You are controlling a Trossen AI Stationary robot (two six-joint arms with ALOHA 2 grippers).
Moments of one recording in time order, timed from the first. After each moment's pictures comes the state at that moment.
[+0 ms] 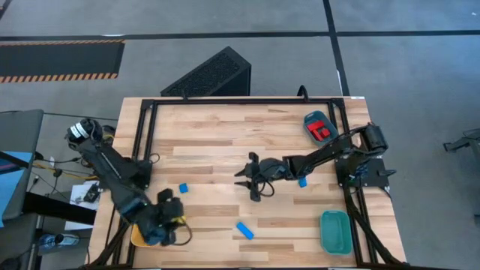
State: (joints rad) left arm -0.86 1.35 0.93 -0.71 -0.40 -1.05; right arm 0.16 1.79 0.86 0.51 0.09 0.12
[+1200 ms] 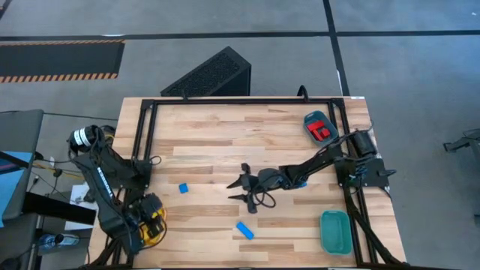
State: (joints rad) left arm -1.18 1.47 0.94 -1.16 -0.30 -1.82; right arm 0.22 1.88 0.88 0.73 0.07 0.07
